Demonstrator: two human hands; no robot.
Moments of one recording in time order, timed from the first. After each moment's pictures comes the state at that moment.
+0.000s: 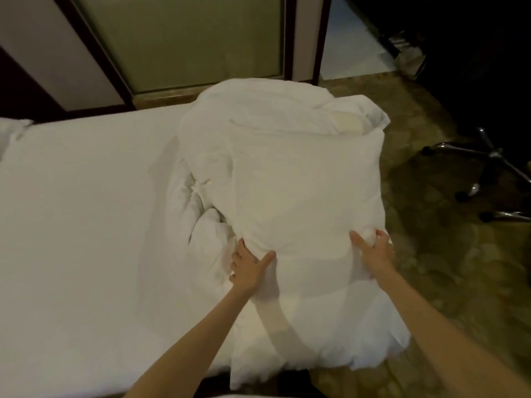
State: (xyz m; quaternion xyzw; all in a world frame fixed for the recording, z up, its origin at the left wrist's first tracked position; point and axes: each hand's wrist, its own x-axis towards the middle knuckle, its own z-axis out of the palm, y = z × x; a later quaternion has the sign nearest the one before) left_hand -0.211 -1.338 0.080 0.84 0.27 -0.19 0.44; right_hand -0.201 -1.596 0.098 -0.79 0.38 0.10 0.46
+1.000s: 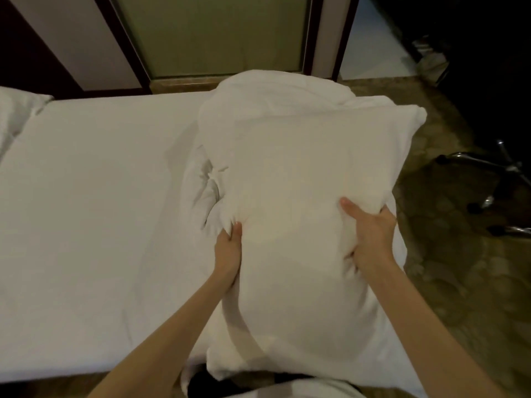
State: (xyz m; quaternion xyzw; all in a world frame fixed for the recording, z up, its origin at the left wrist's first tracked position) left_hand -0.211 -1.265 0.085 0.75 0.30 -0.06 0.58; right_hand -0.199 -1.493 0.211 -0.59 0.31 -0.08 0.74
